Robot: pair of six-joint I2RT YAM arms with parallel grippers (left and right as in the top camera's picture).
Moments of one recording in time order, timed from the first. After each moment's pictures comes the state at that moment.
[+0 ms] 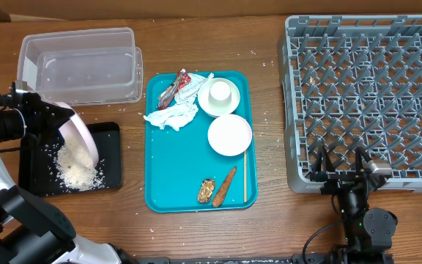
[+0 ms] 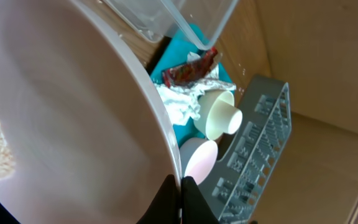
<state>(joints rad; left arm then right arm) 0.66 1.76 1.59 -1.34 0.84 -0.13 -0.04 0.01 0.02 -0.03 -0.10 0.28</state>
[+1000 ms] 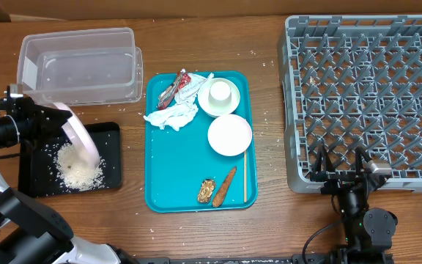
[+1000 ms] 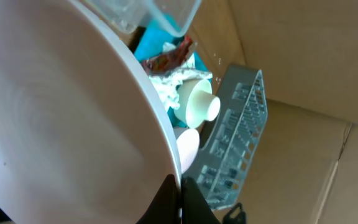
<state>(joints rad) 0.72 1.76 1.59 -1.42 0.95 0.00 -0.04 0.01 0.02 -0.03 -0.10 0.28</state>
